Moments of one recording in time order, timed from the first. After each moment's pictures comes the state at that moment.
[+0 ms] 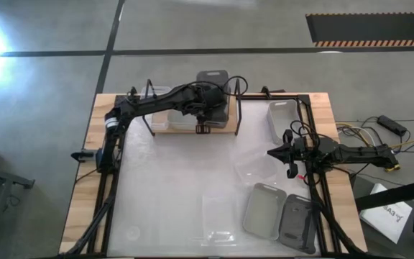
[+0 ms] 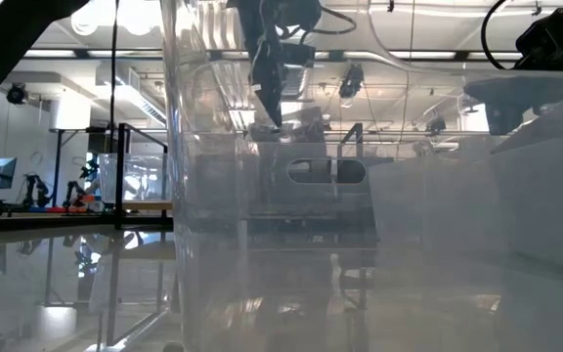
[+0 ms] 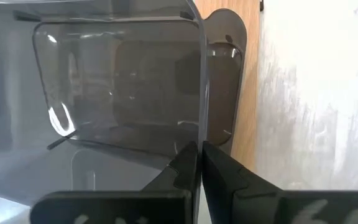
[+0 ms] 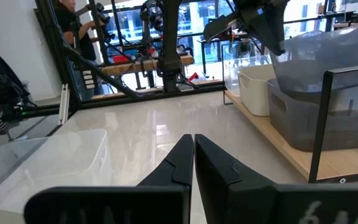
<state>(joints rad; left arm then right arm) 0.28 2.01 2.05 -1.19 -0.33 0.37 0.01 0.05 0.02 0.00 0.03 0.12</state>
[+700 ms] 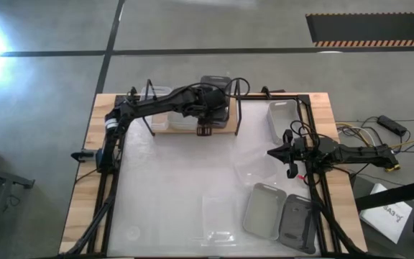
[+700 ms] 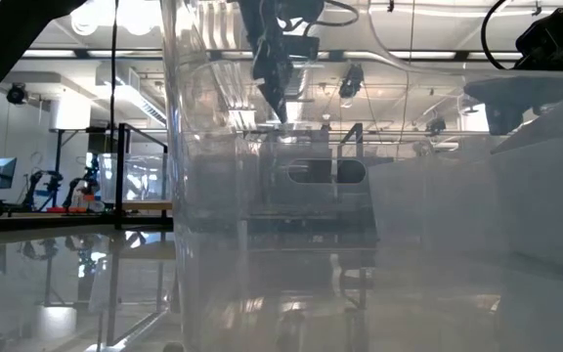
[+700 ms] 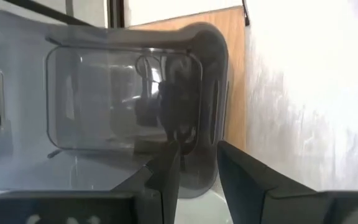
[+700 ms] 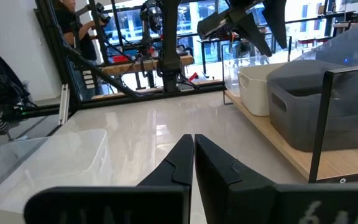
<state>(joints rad) 0.25 2.00 2.06 -1.17 -0.31 0.38 0.01 0.05 0.02 0.00 0.03 0.12</state>
